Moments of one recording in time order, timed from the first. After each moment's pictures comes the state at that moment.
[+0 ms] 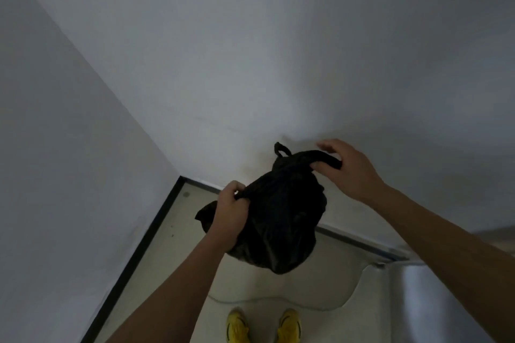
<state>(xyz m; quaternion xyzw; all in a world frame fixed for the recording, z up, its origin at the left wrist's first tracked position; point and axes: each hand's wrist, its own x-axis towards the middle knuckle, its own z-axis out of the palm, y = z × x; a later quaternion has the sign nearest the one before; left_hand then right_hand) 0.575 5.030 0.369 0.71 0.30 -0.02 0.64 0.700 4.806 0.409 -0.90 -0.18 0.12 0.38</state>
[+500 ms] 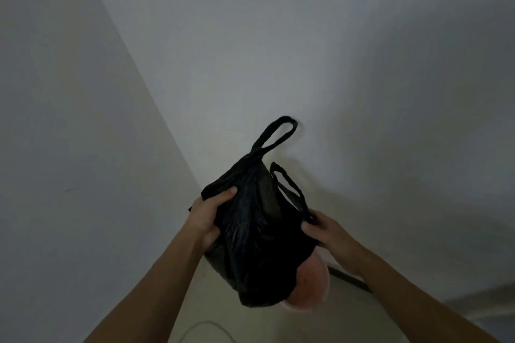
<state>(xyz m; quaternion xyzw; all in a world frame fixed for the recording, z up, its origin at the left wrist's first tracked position) 0.530 5.122 0.514 0.47 0.34 0.01 0.82 0.600 4.864 0.454 -0.65 -0.08 0.37 0.66</state>
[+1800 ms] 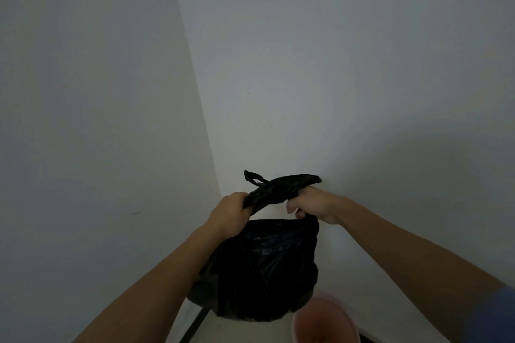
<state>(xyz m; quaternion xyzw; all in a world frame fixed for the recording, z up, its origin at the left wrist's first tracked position) 0.491 5.200 0.616 0.94 0.14 0.04 0.31 0.617 5.023 0.619 -0.75 -0.21 0.40 0.48</state>
